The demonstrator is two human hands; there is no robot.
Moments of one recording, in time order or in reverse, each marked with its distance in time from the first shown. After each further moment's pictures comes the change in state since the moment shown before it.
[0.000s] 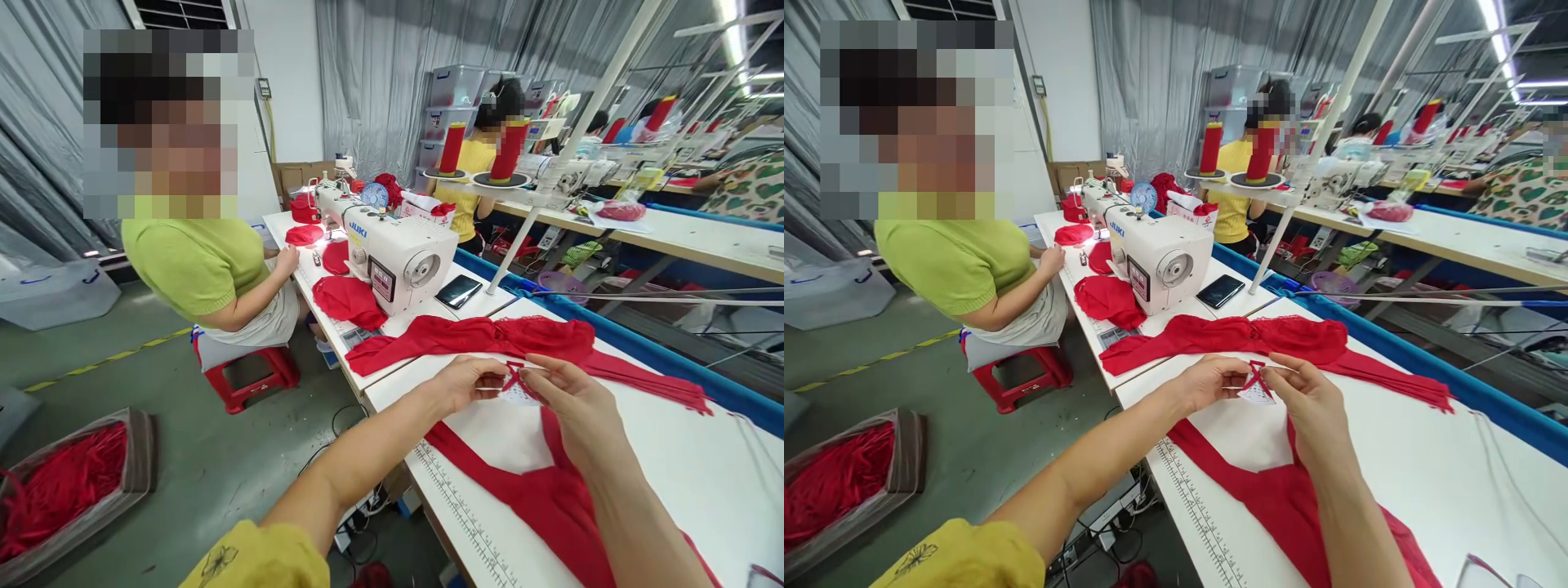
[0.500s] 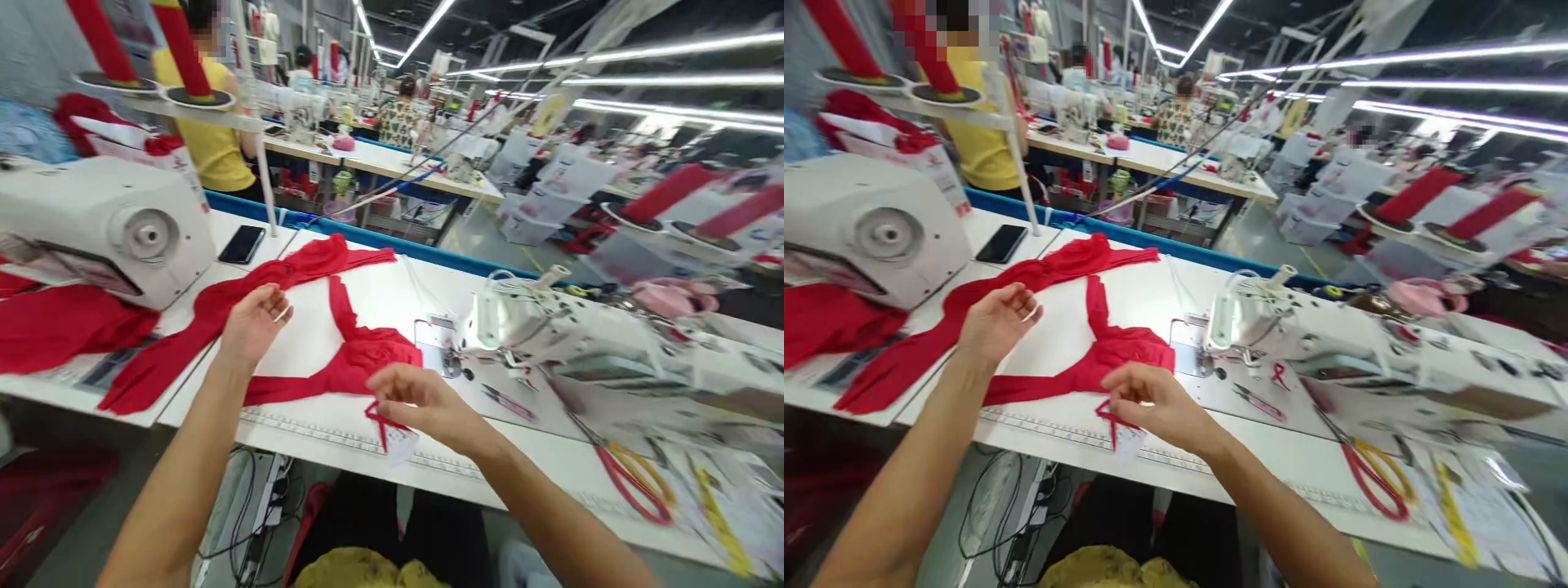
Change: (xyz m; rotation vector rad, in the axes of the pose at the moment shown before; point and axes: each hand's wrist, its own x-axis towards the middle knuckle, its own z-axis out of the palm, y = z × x) left_hand 0.007 0.011 0.002 -0.133 -0.035 0.076; right_hand -0.165 -0.032 -0.090 0.033 -0.251 0.317
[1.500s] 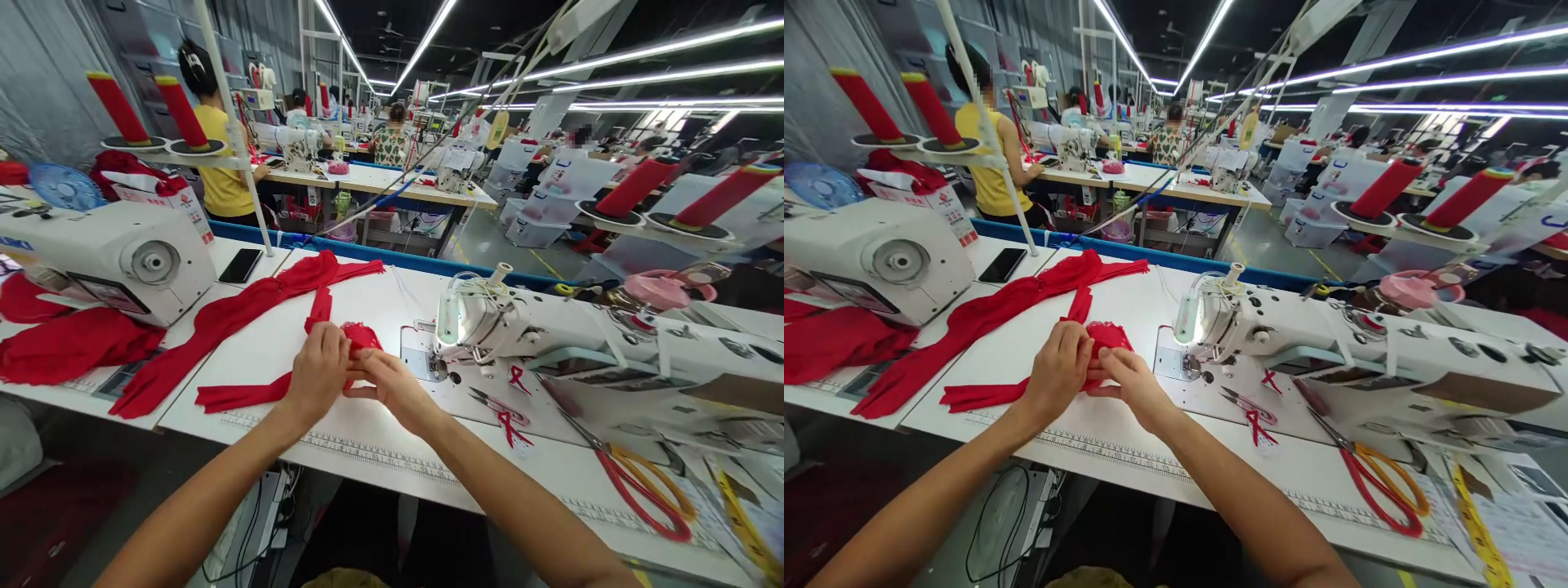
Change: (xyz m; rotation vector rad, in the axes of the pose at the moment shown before) left_hand -0.095 -0.098 0.078 1.823 -0.138 0.812; right_hand 0.011 0.017 -0.003 0.488 0.092 -0.040
